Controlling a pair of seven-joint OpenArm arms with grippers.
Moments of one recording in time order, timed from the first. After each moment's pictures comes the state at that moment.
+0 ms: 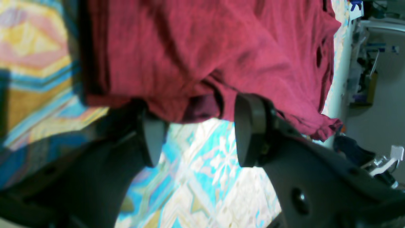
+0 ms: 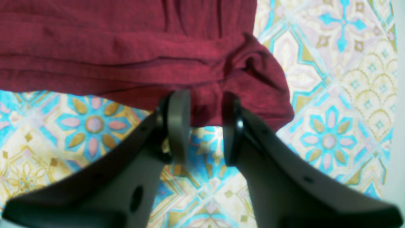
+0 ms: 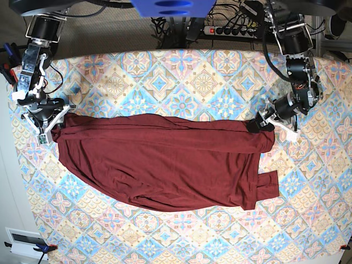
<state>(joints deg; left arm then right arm) -3.2 -15.4 -21.4 69.2 -57.9 -15.5 61.5 -4.9 23.6 21.2 91.4 18.9 24.6 -52.5</state>
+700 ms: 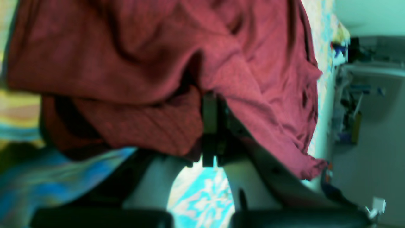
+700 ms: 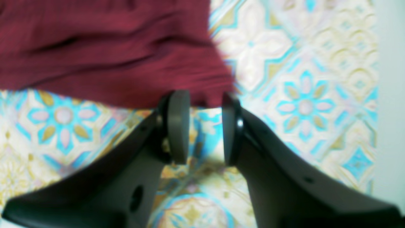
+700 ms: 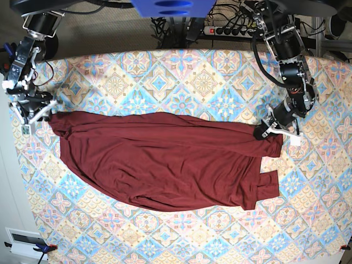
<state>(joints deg) -6.1 -11.0 -28.5 68.7 -54.1 -14.8 56.6 -8.9 23.0 31.0 91.2 20.3 24.7 -52.1</state>
